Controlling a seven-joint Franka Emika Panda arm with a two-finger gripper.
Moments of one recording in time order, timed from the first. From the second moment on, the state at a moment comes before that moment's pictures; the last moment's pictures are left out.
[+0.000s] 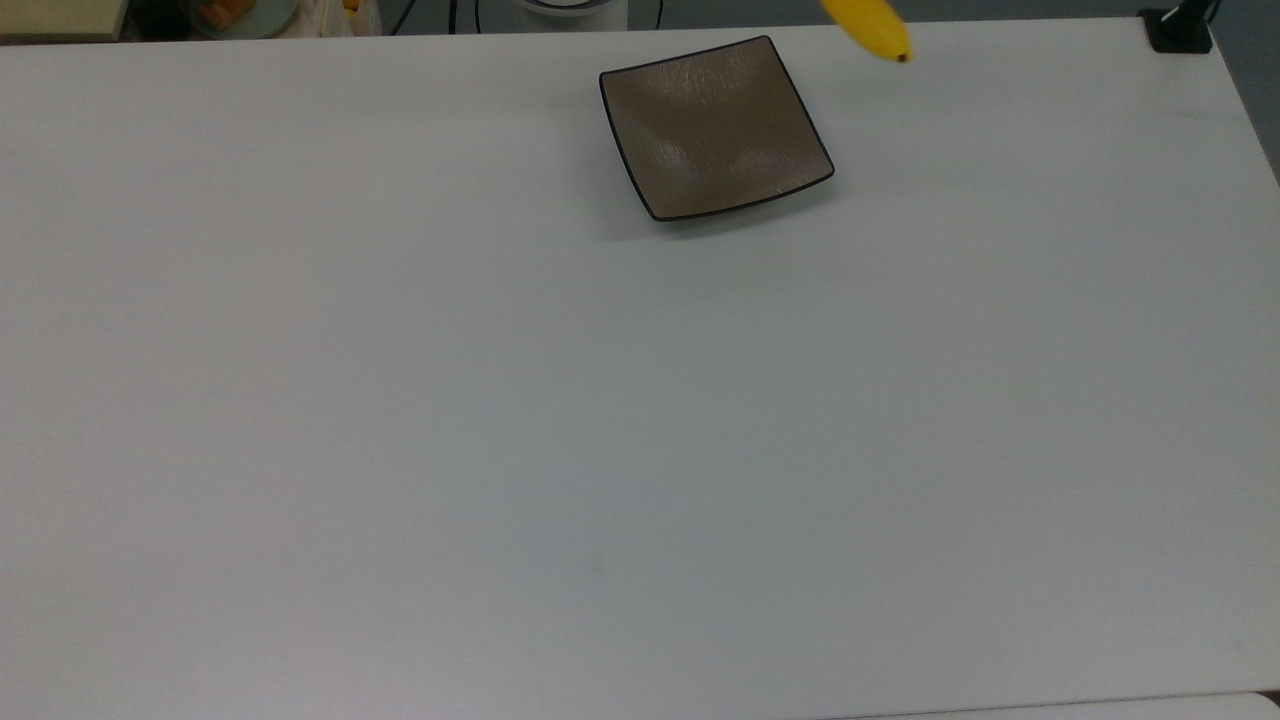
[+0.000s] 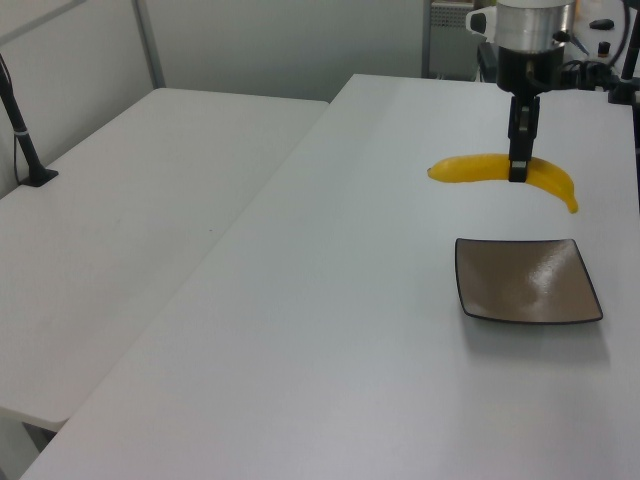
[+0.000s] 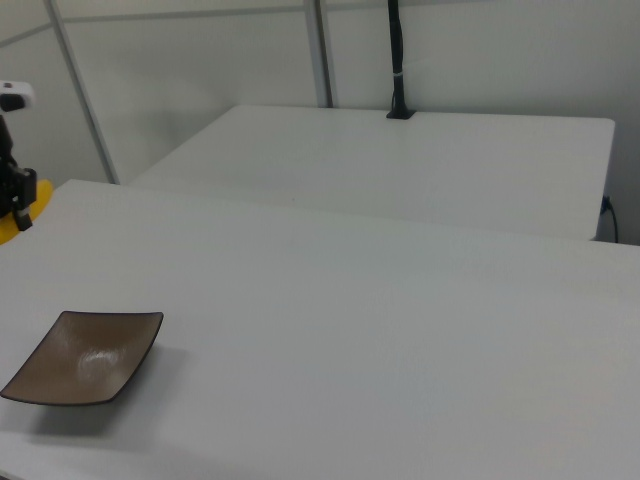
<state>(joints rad) 0.34 -0.10 0.21 -1.77 0.05 1.65 0.36</state>
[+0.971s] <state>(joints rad) 0.33 -0.09 0.08 -2.02 0.09 1.68 0.39</state>
